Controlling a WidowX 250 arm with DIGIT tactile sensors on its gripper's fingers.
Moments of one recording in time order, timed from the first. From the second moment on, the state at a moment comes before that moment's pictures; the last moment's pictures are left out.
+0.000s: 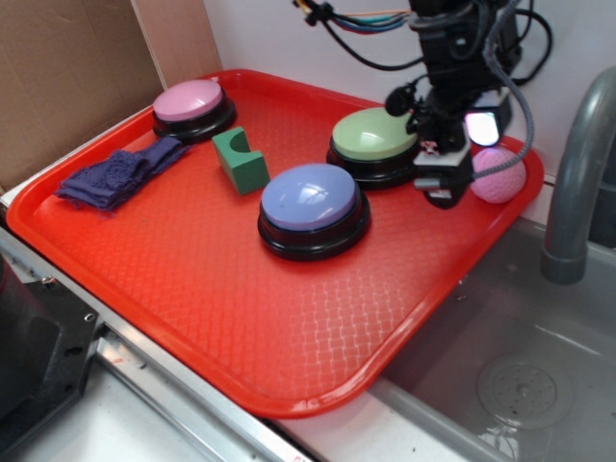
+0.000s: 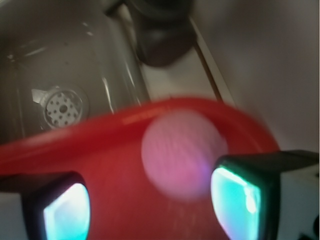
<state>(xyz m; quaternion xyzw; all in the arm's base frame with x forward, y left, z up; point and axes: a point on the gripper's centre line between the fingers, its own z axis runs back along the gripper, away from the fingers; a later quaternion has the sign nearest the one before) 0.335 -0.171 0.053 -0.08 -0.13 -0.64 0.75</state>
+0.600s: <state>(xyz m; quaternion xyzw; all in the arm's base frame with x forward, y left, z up) 0.344 -0.176 0.047 -0.07 -0.12 -0.66 0.74</state>
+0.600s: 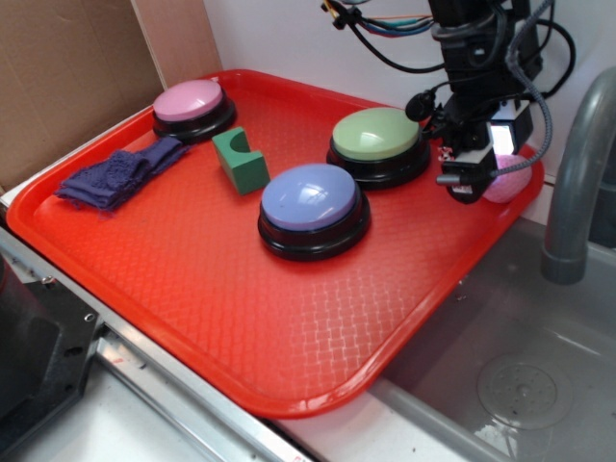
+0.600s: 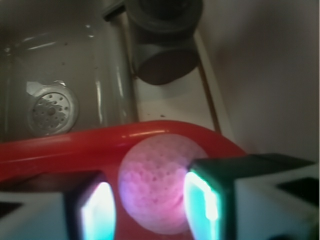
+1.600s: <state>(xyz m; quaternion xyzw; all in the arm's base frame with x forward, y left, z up) 0.344 -0.168 0.042 -0.06 -0.11 -0.62 0.78</state>
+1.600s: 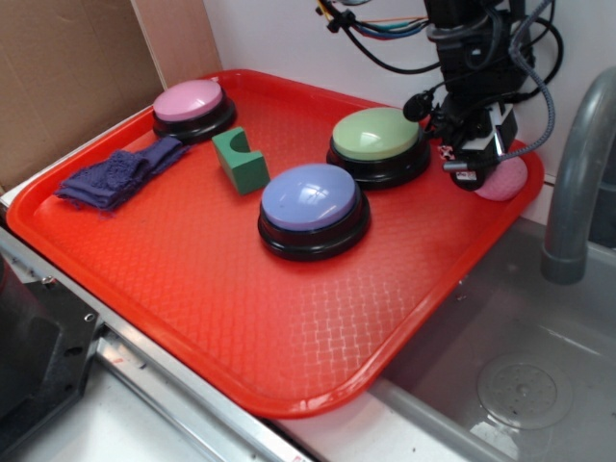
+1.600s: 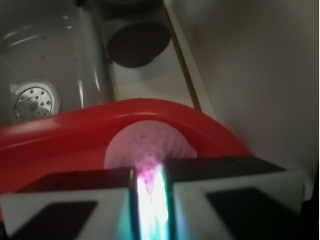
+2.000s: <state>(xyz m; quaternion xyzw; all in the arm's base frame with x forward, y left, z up) 0.300 -0.117 0.101 -0.03 -0.08 -0.45 0.89</state>
